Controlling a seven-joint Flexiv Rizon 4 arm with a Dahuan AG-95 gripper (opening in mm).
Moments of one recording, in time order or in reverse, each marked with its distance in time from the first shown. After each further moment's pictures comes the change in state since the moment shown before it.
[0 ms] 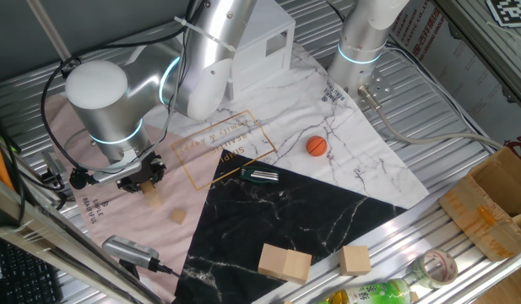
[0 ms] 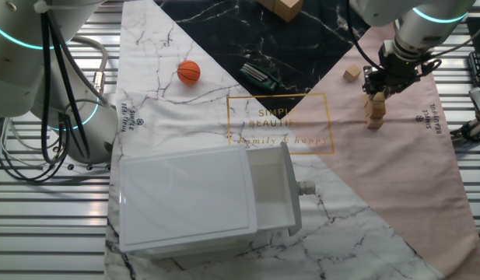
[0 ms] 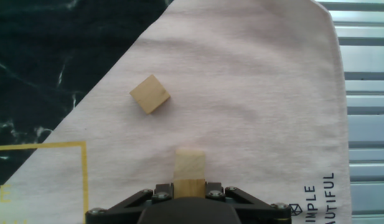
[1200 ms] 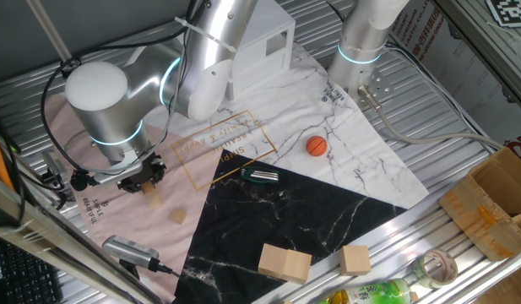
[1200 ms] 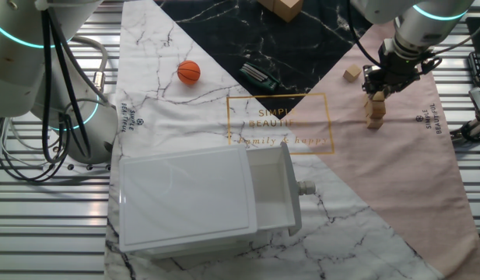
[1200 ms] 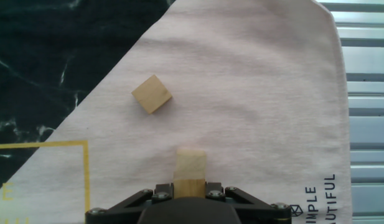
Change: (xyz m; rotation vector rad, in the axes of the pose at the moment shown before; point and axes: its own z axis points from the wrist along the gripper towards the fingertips) arm 0.000 0.001 -0.001 -0.003 0.008 -0.014
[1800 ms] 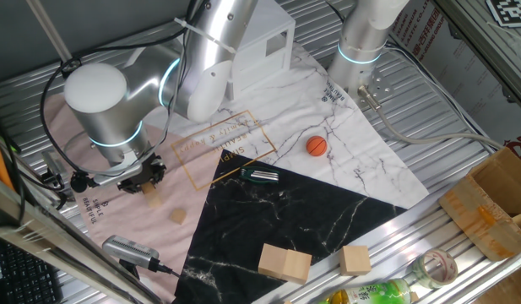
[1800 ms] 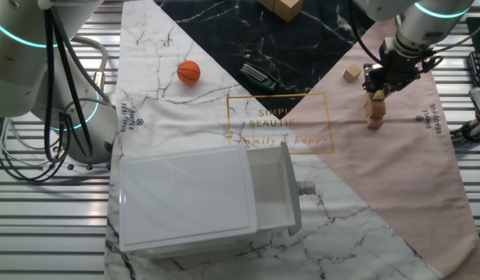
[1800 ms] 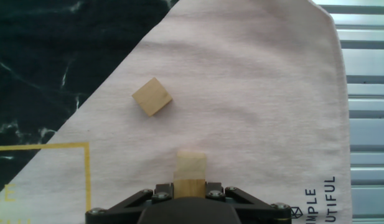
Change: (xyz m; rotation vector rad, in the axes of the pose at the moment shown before) arm -0.001 0.000 0.000 -0.004 0.003 -0.004
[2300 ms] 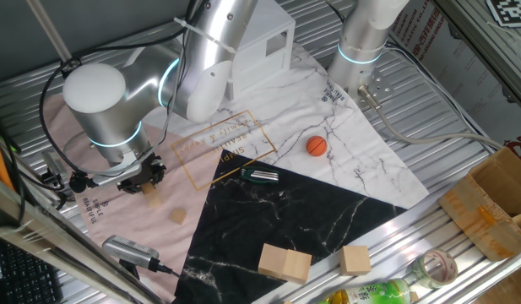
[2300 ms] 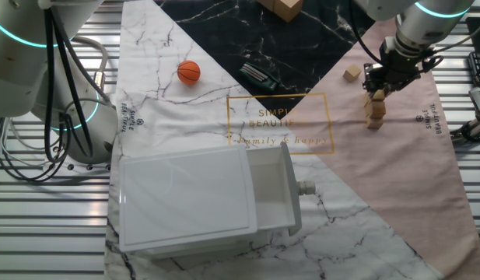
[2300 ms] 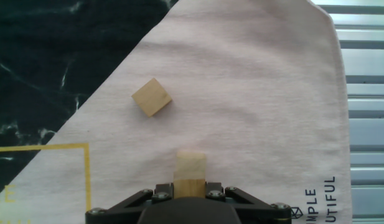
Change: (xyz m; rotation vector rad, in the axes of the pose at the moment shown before) arm -0.002 0.000 -0.002 -0.005 -0.002 0.005
